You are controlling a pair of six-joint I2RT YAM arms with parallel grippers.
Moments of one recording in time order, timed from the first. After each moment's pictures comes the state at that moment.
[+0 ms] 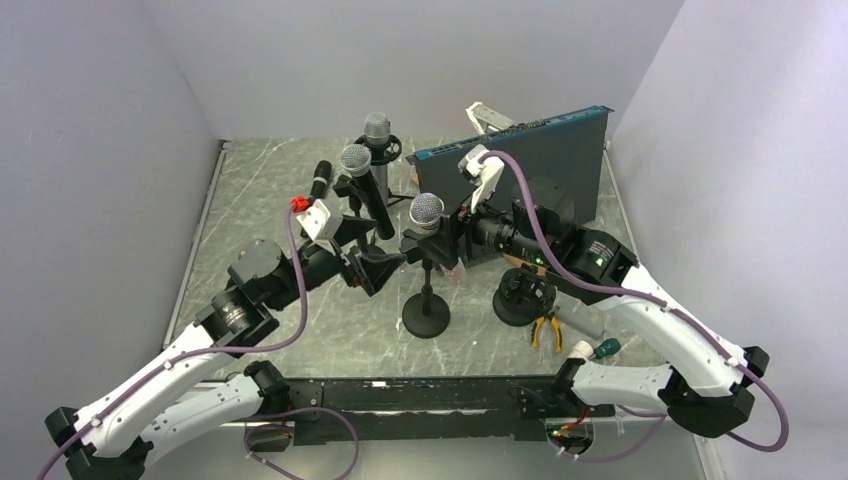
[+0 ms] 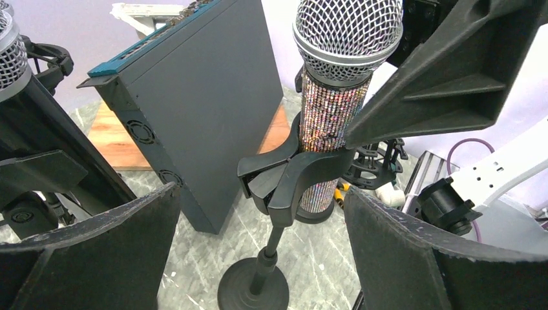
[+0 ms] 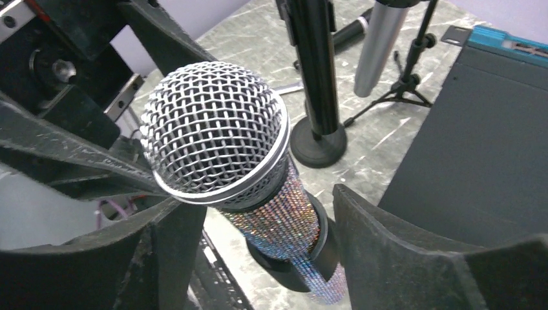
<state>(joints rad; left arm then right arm) -0.81 0.72 0.82 -0.01 0.13 -0.20 0.89 1.09 1.39 -0.56 -0.10 0.19</state>
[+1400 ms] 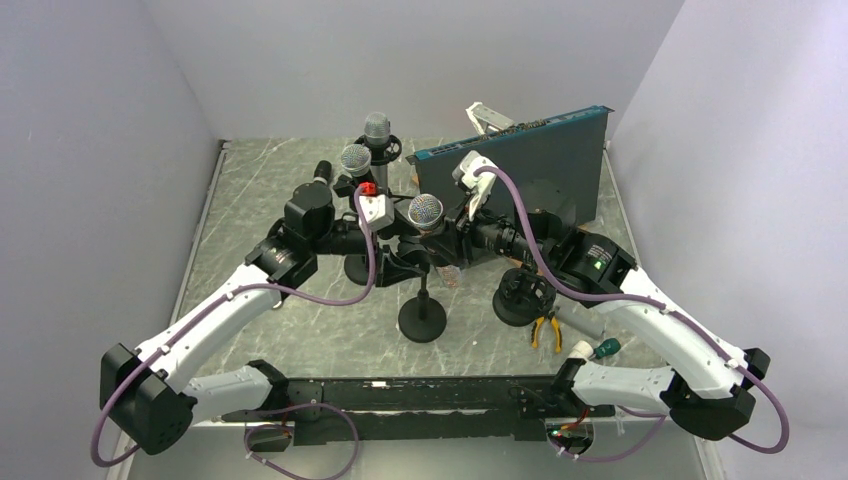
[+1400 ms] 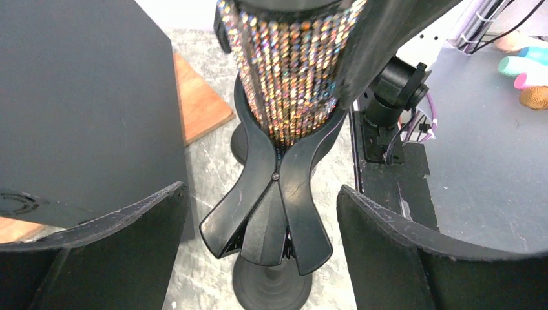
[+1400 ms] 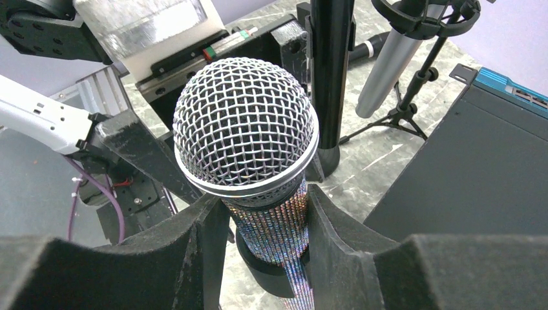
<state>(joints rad) -0.61 1.13 0.96 -0.04 0.88 0.13 0.91 1.08 1.35 -0.50 -0.14 0.06</state>
